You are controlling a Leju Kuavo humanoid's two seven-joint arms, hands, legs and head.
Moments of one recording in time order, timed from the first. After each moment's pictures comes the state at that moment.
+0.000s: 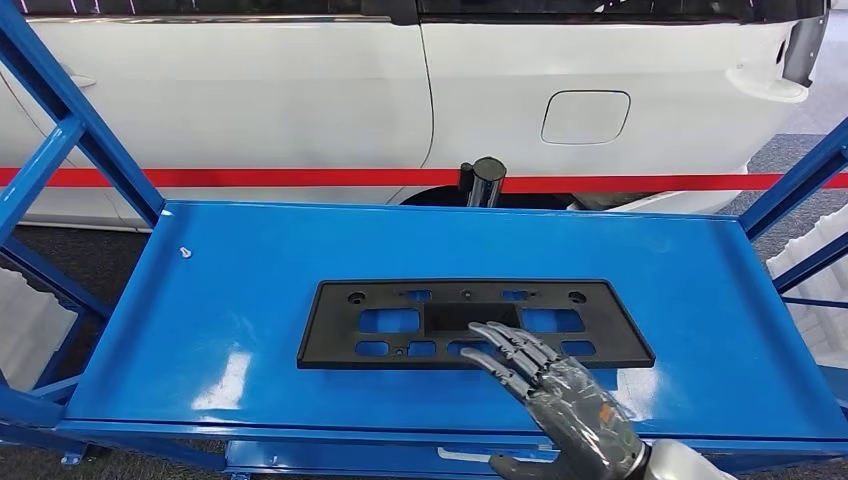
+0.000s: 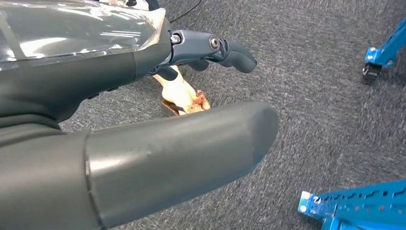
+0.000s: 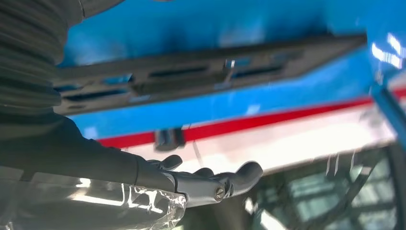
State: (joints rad) left arm -0.09 -0.15 1.03 -0.28 -0.89 0.38 -0.53; right arm 0.17 -0.68 0.63 -2.00 0.69 0.07 0.06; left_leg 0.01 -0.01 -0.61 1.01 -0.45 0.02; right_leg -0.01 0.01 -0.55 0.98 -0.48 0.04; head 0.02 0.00
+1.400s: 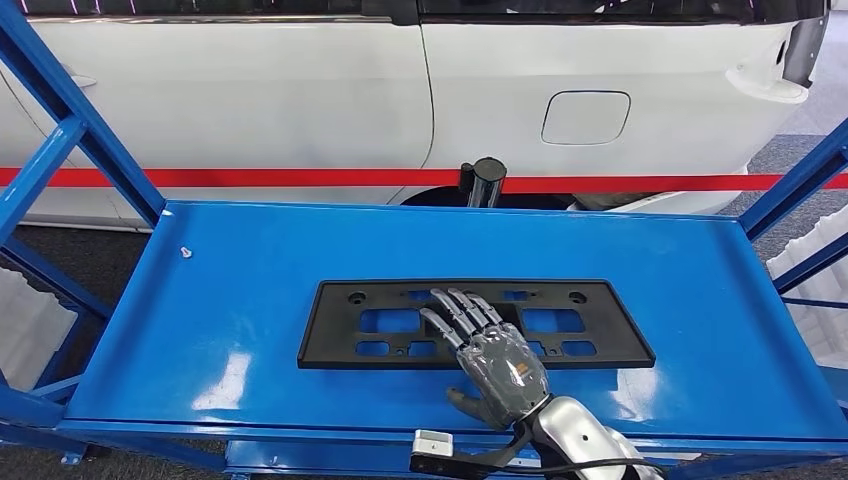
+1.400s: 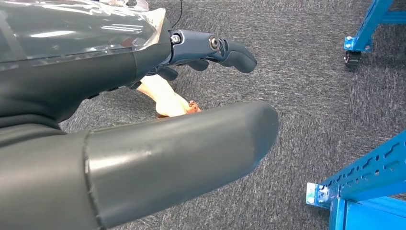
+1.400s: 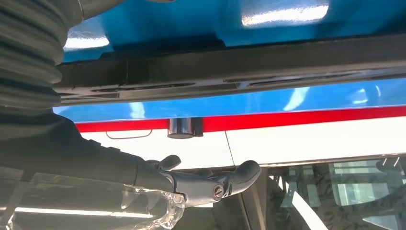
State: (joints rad) left arm -0.11 -0.16 1.00 -0.26 -1.05 0.40 -0.50; right arm 0.04 -0.30 0.62 -1.54 1.13 -0.03 -0.02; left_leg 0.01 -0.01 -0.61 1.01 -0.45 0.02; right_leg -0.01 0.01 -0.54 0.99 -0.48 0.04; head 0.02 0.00
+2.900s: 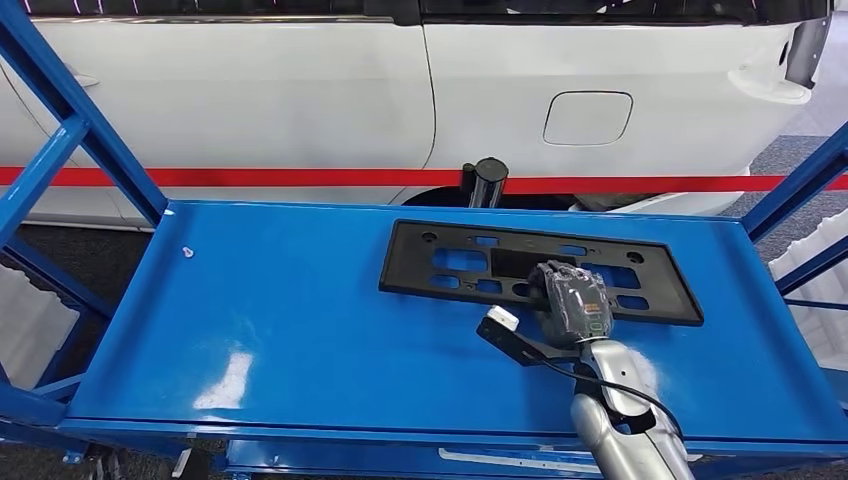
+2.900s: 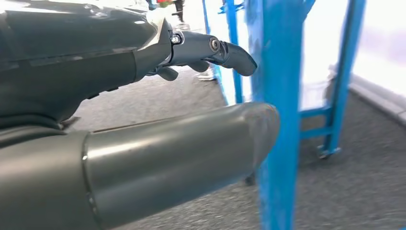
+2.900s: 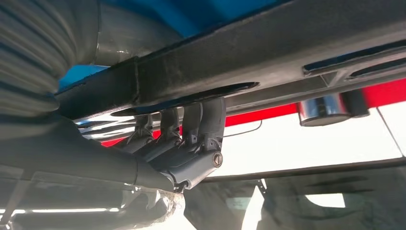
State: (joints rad) left arm -0.05 -0.21 0.66 -0.53 -1.43 0.70 -0.47; right arm -0.08 -0.18 0.22 -1.17 1.10 -0.21 0.00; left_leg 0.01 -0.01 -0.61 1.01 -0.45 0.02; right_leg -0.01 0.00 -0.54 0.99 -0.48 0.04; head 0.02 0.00
